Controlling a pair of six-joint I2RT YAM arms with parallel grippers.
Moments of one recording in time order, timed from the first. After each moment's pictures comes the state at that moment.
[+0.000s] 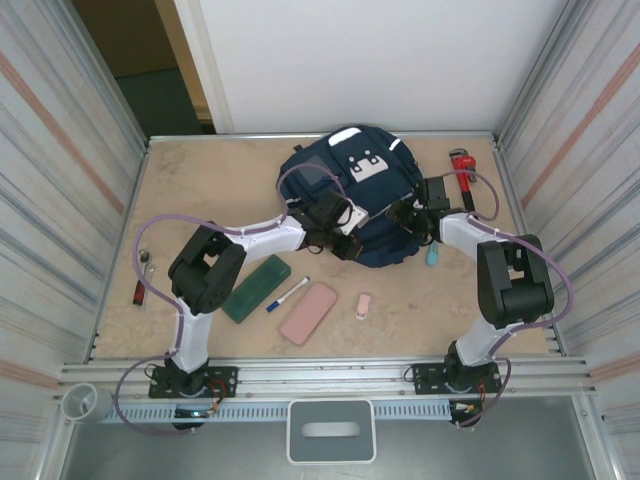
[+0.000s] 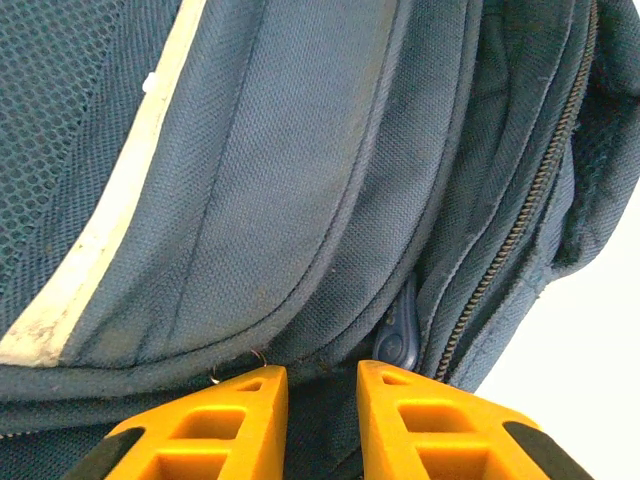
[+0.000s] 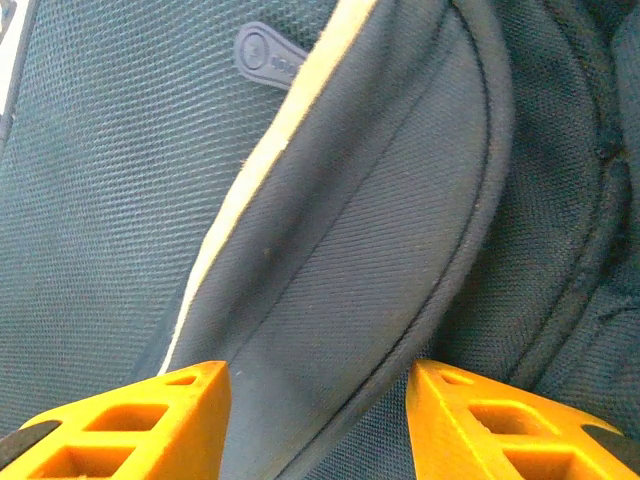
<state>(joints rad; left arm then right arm) -0.78 2.02 1.40 -0.32 0.25 -0.07 0.18 1.67 0.95 -0.16 -0.16 0.73</state>
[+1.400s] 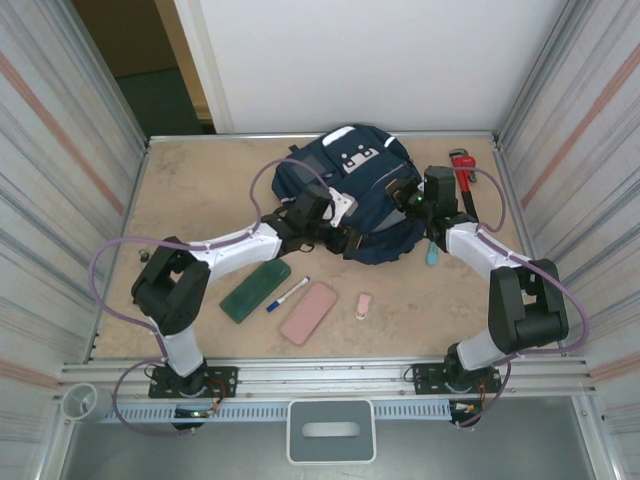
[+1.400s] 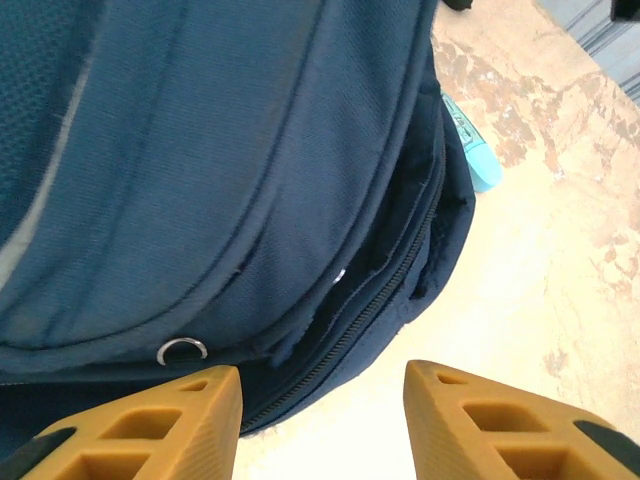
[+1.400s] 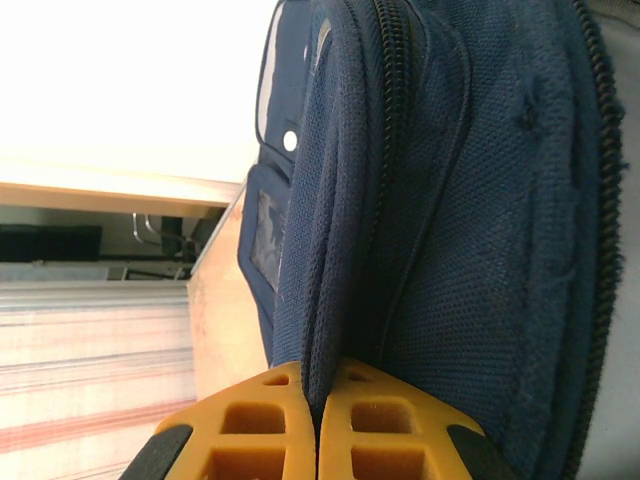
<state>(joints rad) -0.77 1.78 1.21 -0.15 0.26 -0.21 0.22 1.50 0.89 0.15 -0.26 1.12</state>
